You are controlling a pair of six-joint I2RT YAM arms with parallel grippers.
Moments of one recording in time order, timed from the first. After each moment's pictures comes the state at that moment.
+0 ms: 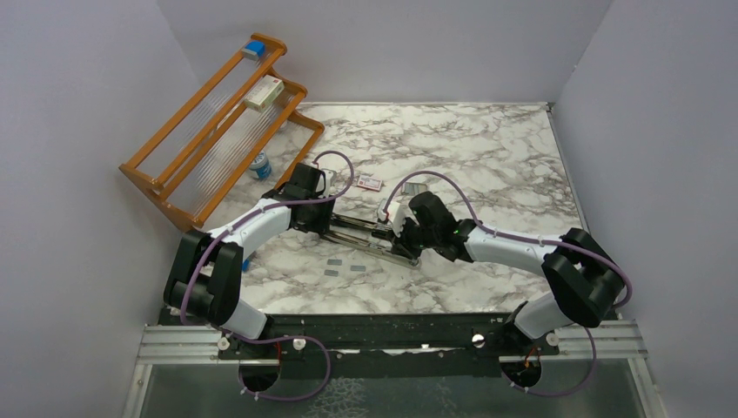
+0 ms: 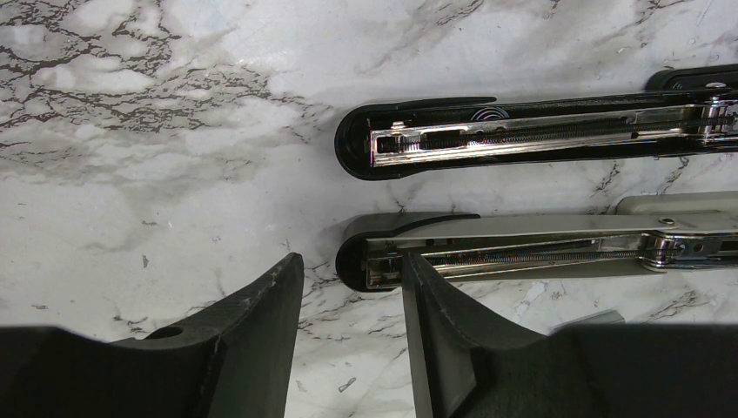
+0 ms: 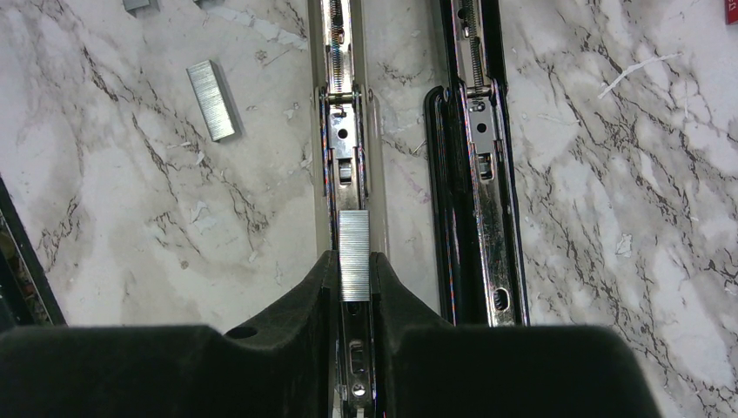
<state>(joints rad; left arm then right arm) -0.37 1.50 0.88 -0.42 0.07 -0.08 0.78 1.50 0.75 -0.02 -0.30 -0.30</state>
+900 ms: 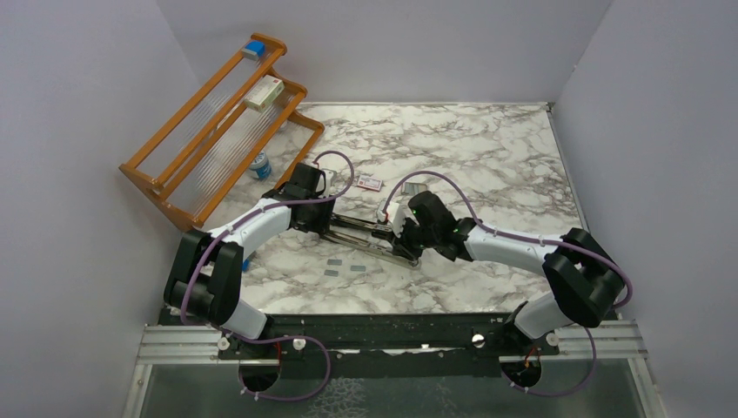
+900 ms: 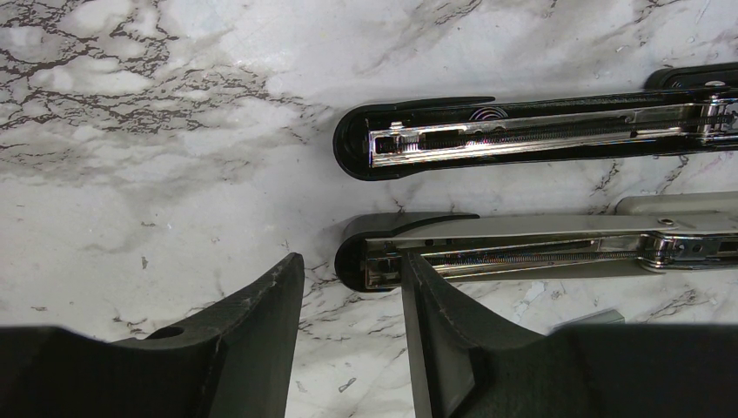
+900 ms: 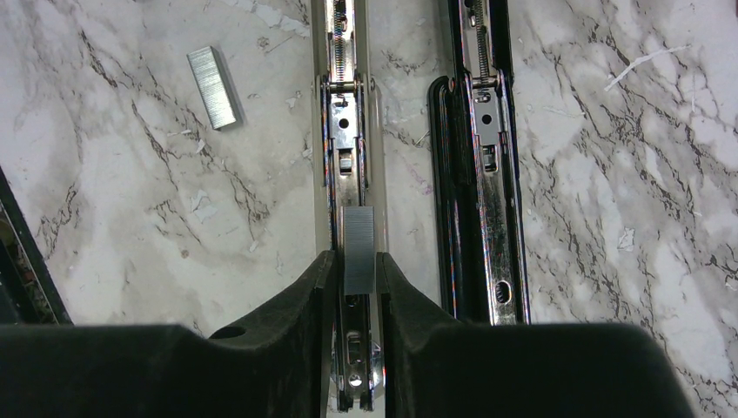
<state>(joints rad) -0.37 1.50 0.88 -0.42 0.07 -0.08 0.78 1.50 0.76 -0.07 -0.30 -0.32</state>
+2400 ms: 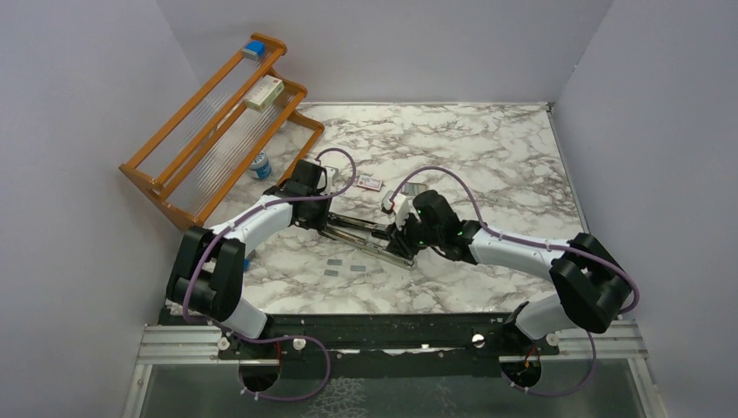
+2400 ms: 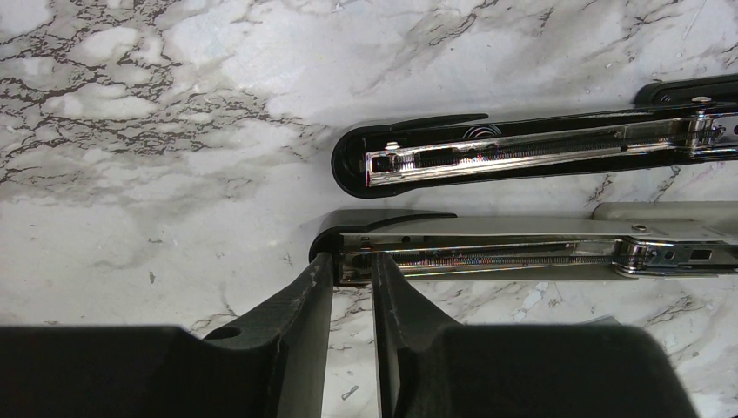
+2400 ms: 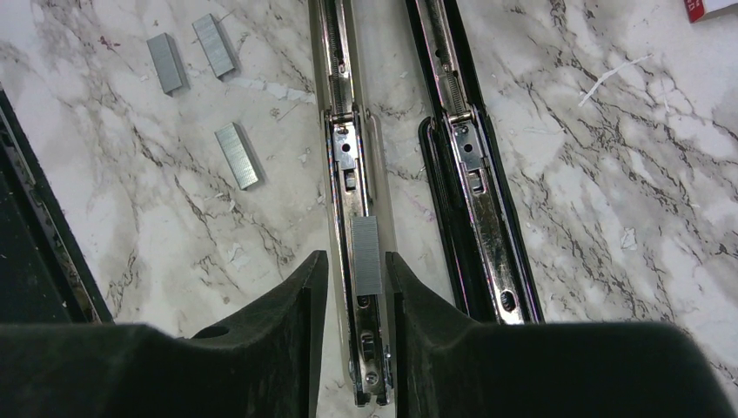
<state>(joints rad) -0.37 1.52 0.91 -0.42 0.08 -0.06 0.78 1.45 0.73 0.04 -0.30 -0.12</state>
